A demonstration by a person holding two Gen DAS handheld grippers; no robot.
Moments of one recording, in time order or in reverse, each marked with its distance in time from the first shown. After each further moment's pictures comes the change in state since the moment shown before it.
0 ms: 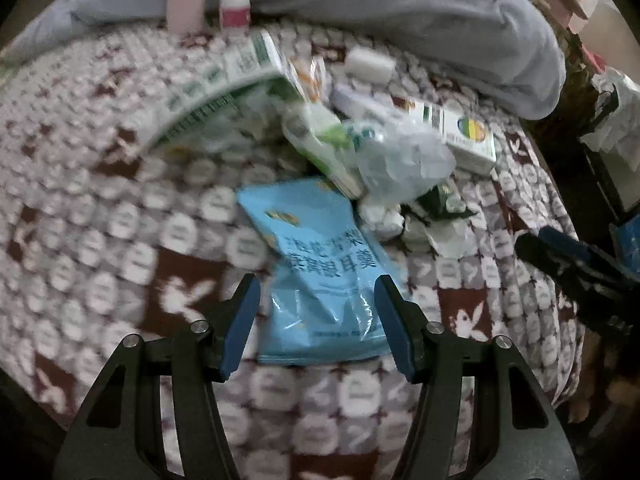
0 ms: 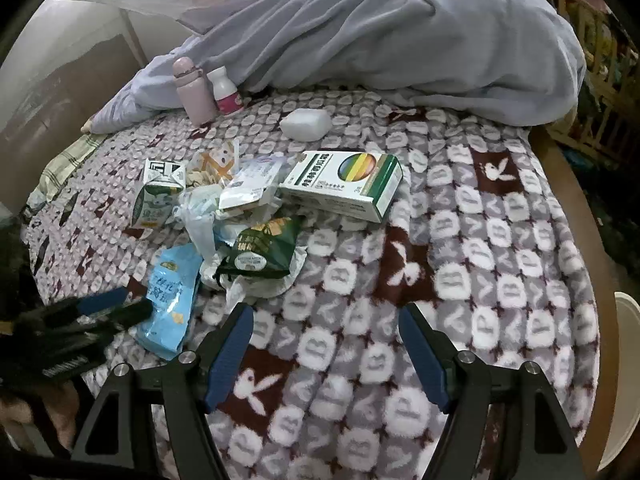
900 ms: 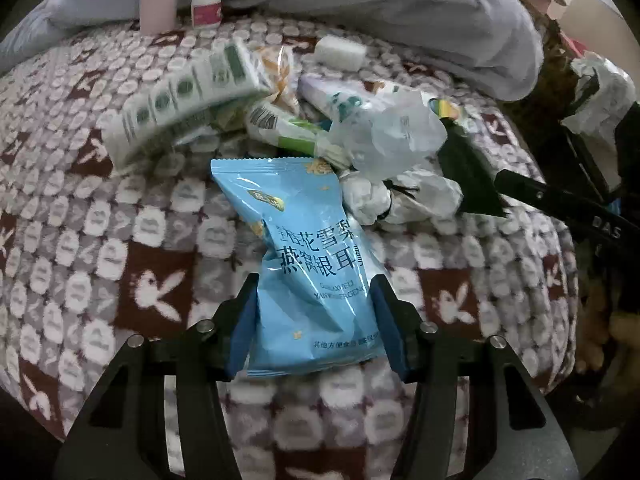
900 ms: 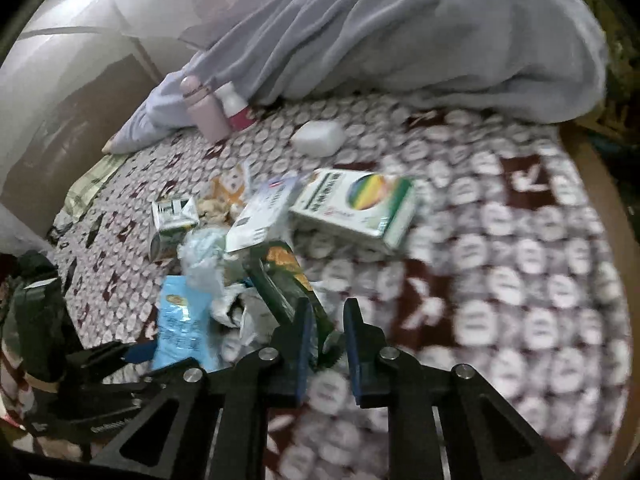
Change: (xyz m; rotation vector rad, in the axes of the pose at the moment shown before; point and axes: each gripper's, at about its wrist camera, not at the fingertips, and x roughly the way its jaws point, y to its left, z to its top) left arm -0.006 -0.011 -0.009 0.060 -0.008 -0.064; right arm 0.008 -0.021 0.018 0.061 -0.017 0.129
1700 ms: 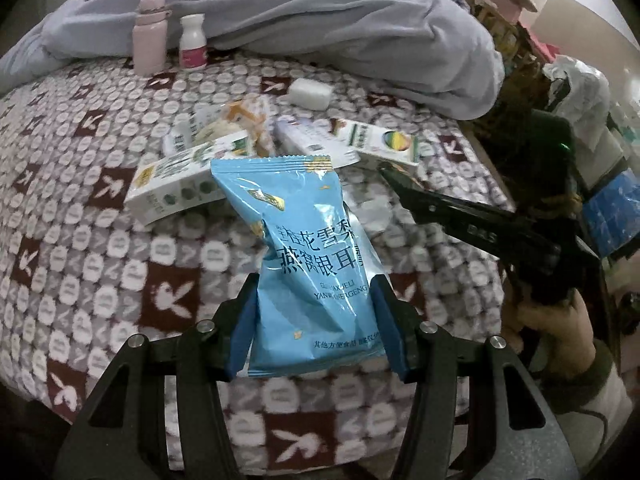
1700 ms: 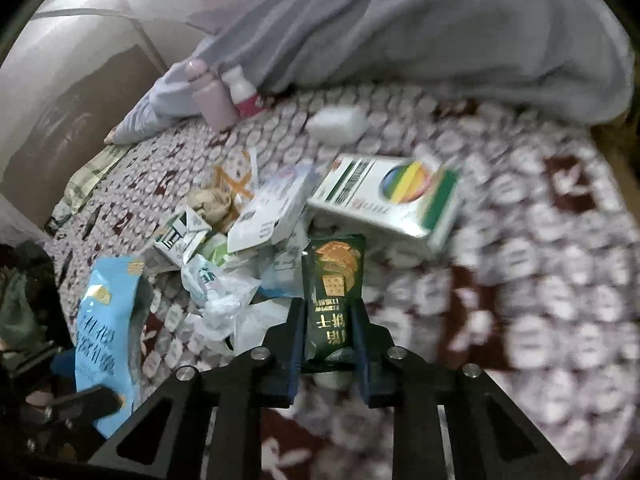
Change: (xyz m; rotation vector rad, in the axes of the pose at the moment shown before) left arm -0.052 -0.017 0.003 0.049 -0.078 -0.054; right arm 0.027 0.018 0.001 -0.055 -0.020 -0.004
